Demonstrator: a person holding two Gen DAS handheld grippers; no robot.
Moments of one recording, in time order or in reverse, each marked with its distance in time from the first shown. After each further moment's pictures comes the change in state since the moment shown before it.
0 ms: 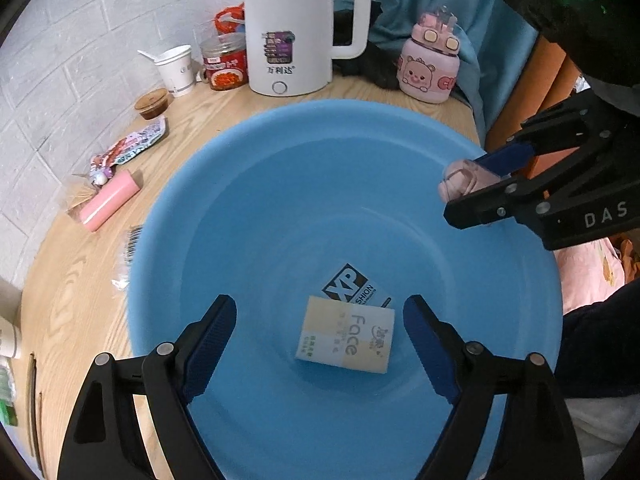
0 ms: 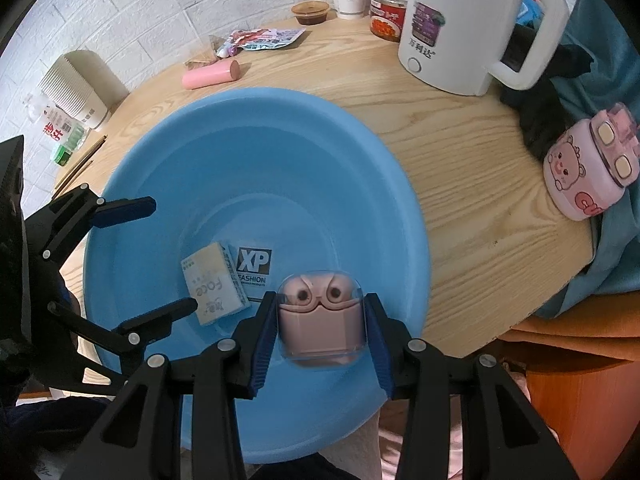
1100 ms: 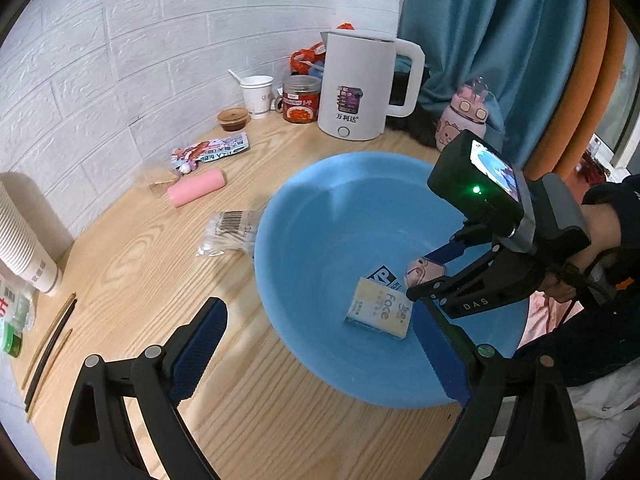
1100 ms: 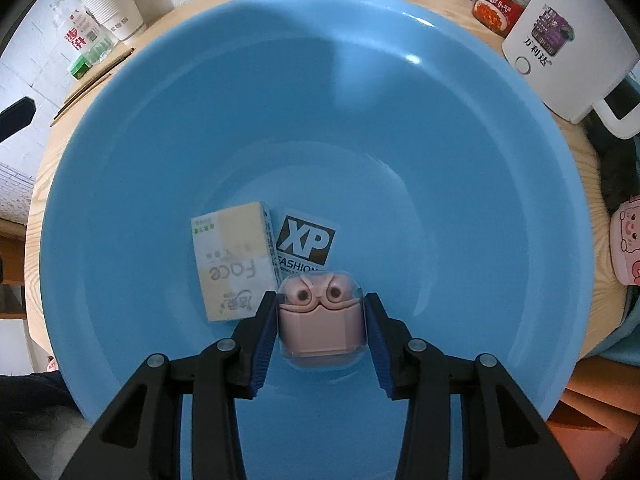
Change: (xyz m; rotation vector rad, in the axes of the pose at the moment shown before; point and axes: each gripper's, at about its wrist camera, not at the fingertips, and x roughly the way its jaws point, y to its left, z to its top) left arm -0.084 0.030 -0.044 -0.175 -0.158 0.082; right arm 0.064 0.056 -0.001 -0.230 0.120 0.016
